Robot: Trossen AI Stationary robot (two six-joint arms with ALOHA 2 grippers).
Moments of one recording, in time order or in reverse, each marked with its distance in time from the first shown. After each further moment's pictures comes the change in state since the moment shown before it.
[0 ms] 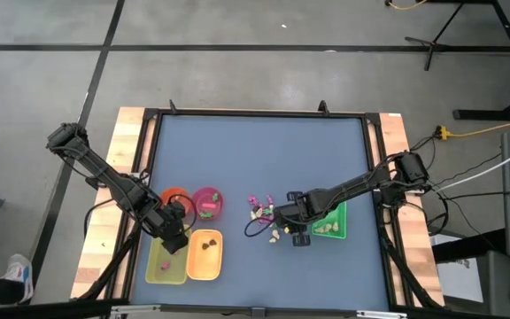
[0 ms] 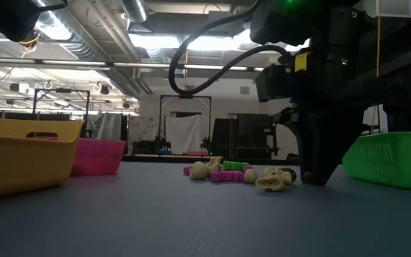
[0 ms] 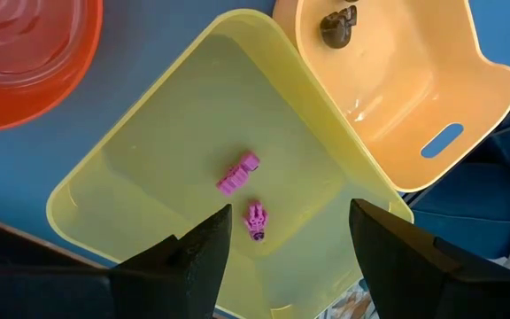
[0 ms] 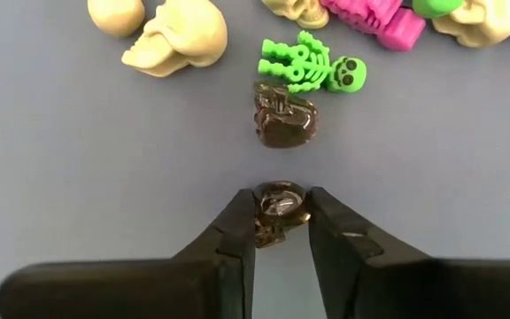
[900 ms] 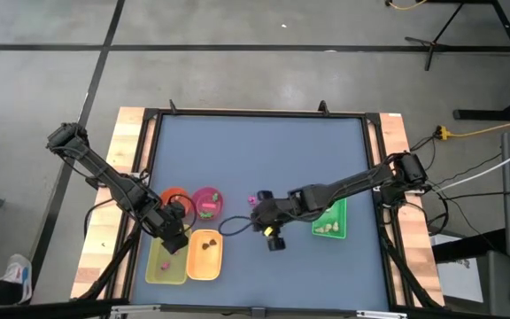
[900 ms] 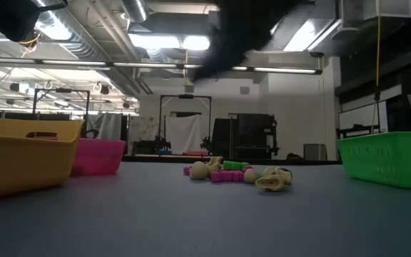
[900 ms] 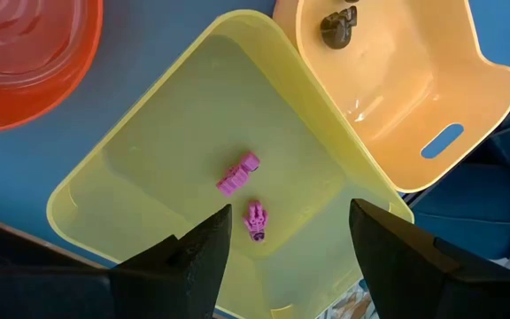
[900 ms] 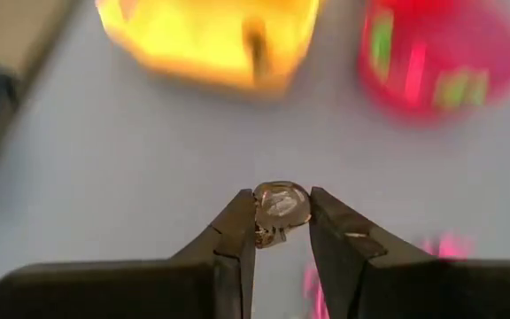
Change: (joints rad) left arm 0.000 0.000 0.000 0.000 -0.001 0.000; right arm -0.001 0.000 0.255 0.272 -0.016 -0.132
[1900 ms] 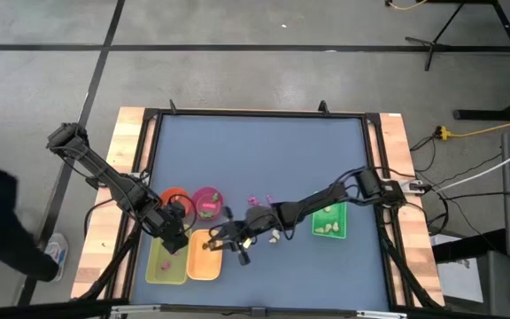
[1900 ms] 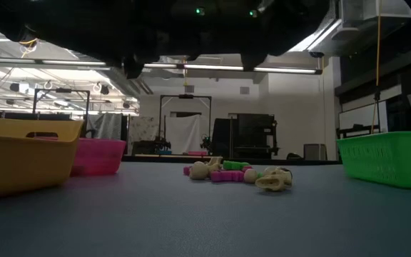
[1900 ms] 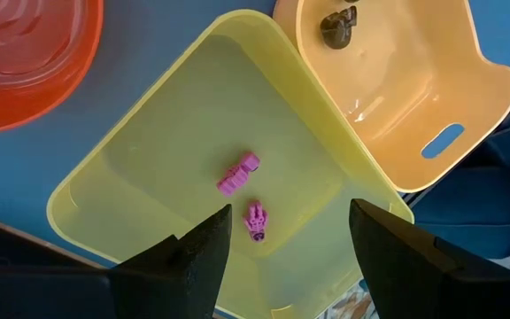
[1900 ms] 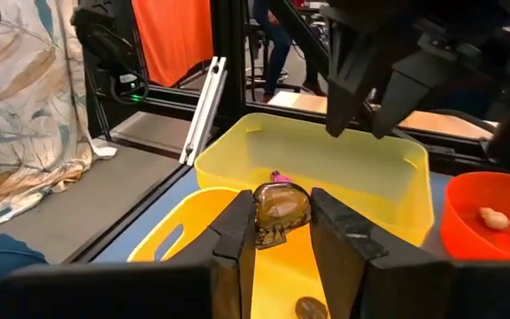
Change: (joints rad) left arm 0.000 0.000 0.000 0.000 0.000 0.000; right arm 0.001 0.388 0.078 0.976 -0.160 -0.051
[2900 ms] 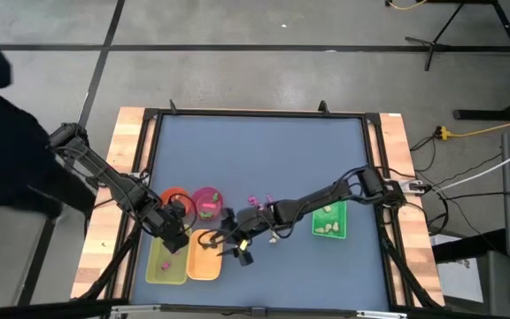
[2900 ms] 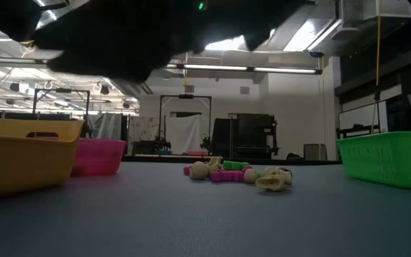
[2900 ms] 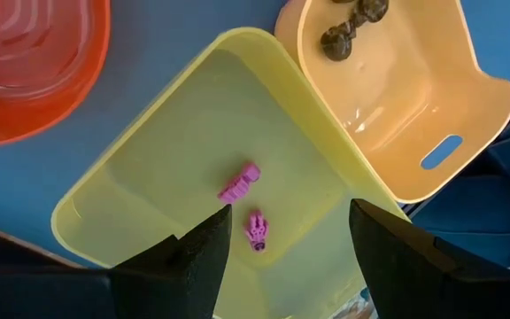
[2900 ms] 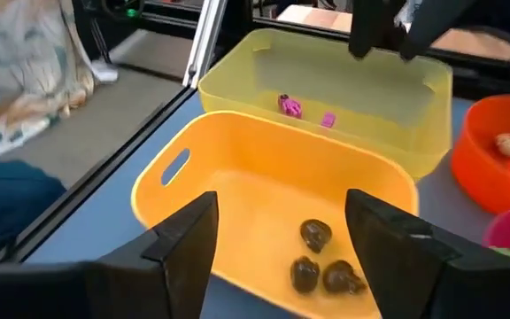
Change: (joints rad) left arm 0.000 0.000 0.000 0.000 -0.028 0.000; right arm -0.002 -0.041 0.085 -0.386 -0.013 -0.038
